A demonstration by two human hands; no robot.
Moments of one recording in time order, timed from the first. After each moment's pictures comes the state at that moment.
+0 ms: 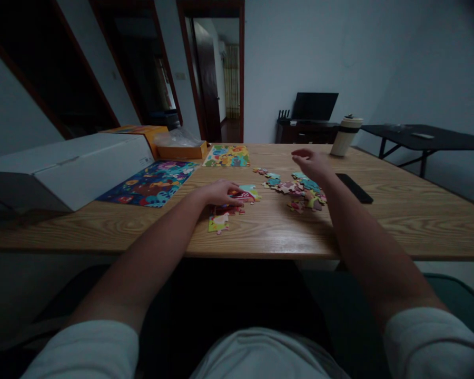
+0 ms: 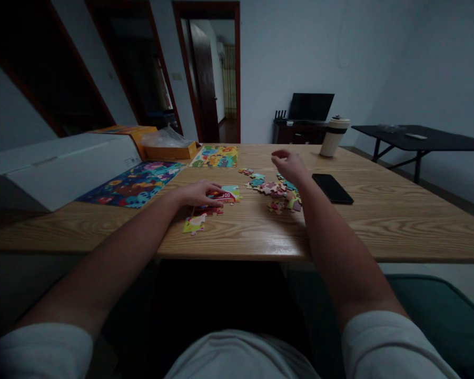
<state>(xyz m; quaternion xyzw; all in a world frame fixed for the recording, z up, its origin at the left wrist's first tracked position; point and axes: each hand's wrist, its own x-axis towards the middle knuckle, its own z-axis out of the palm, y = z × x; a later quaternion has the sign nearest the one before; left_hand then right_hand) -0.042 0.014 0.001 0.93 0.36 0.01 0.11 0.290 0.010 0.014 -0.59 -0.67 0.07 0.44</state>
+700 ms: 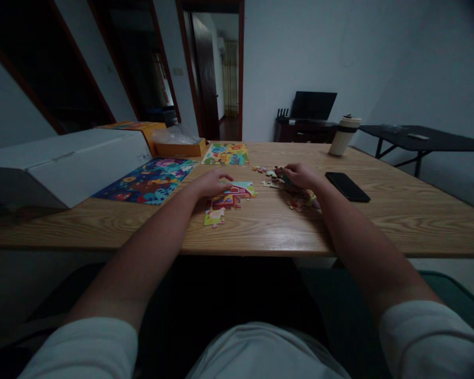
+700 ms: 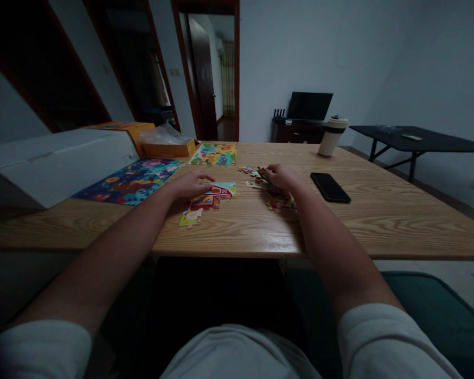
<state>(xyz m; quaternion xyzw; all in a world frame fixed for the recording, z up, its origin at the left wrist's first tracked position) -0.060 0.023 0.001 0.87 0.46 0.15 0.10 0.283 0.015 -0.007 -0.63 -0.74 0.11 0.21</state>
